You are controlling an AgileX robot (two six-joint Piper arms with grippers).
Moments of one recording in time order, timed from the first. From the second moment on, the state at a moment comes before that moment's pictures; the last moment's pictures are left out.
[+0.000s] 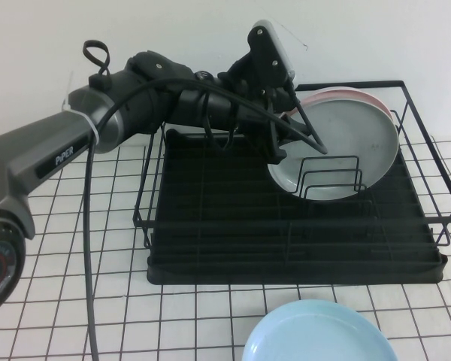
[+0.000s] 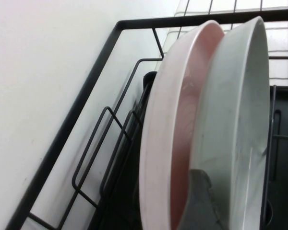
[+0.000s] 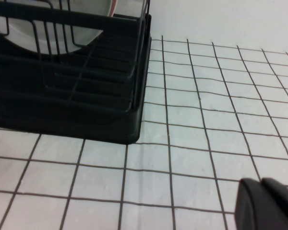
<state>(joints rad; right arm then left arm) -0.02 -0.01 0.02 0.07 0.41 -0.21 -0.41 2.09 -1.77 -1.16 0.65 1.66</state>
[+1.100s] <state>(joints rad) -0.02 -0.01 0.02 0.07 0.41 -0.21 -0.41 2.17 -1.77 -1.33 0.60 1.83</state>
